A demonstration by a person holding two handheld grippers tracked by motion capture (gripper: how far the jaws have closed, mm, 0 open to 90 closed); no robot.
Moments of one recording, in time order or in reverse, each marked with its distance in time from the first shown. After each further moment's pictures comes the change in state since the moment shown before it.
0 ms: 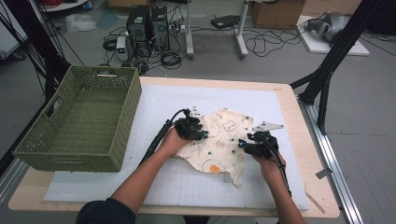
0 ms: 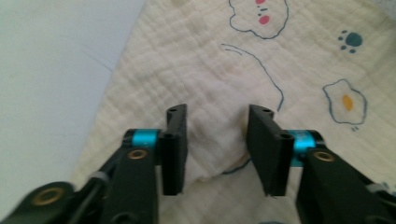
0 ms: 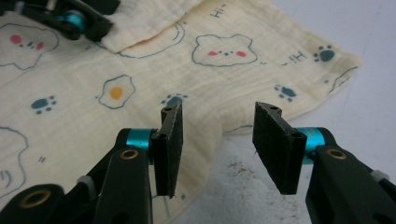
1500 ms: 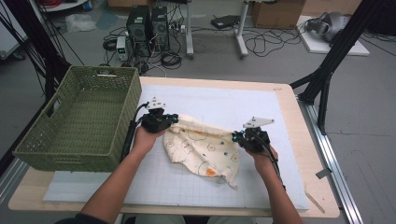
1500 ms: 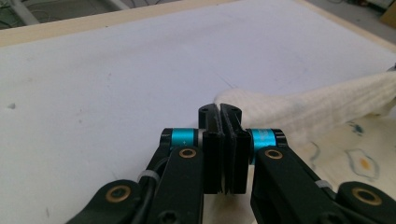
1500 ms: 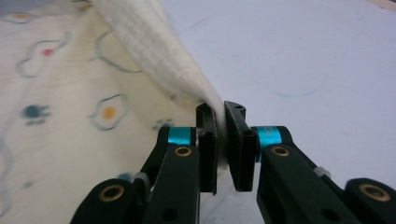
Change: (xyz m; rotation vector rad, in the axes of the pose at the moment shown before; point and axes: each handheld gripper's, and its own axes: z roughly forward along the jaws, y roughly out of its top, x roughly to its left) left arm 0.047 -0.032 -0.080 -0.212 0.148 -0.256; right arm 0.006 0.023 0.019 -0.033 0.094 -0.109
